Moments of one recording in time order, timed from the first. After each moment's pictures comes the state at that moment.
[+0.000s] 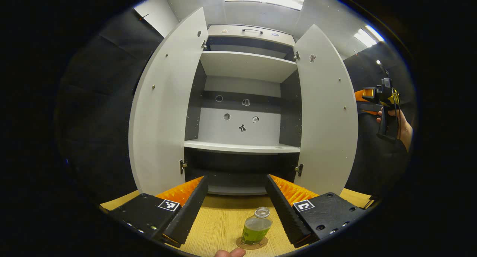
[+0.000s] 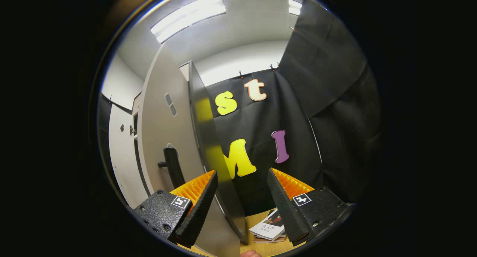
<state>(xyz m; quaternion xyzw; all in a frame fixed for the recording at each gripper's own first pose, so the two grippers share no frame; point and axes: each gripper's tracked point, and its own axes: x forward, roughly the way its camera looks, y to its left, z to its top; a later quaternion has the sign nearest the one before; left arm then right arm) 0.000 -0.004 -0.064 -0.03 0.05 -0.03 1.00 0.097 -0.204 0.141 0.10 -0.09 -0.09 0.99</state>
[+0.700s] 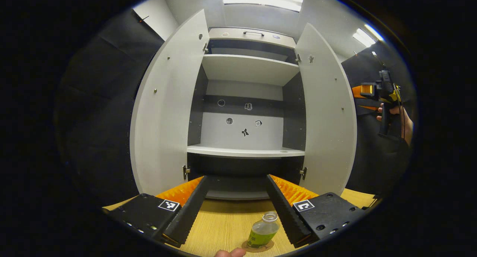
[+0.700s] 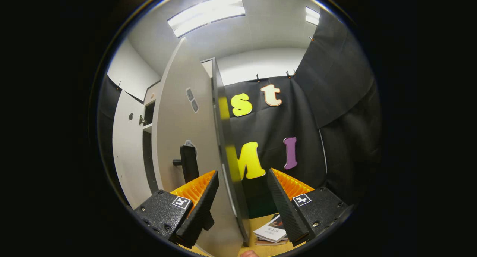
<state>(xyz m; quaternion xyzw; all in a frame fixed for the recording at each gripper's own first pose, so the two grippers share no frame) 0.010 0.008 -0.059 -0.02 0.03 -0.03 1.00 0.101 -0.141 0.137 0.07 -0.09 -0.05 0.99</state>
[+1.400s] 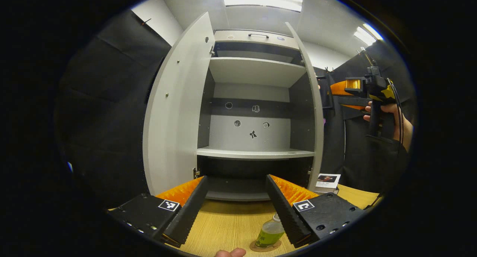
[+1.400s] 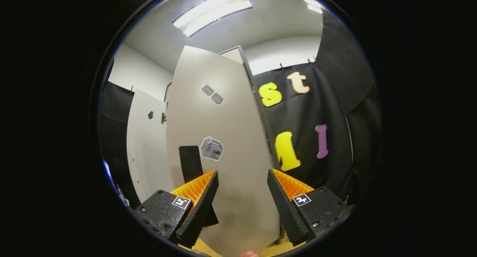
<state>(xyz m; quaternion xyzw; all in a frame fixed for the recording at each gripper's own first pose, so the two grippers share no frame) 0.007 0.027 -0.054 -0.01 0.02 0.00 1.00 0.154 -0.051 0.116 0.08 -0.07 0.05 0.99</state>
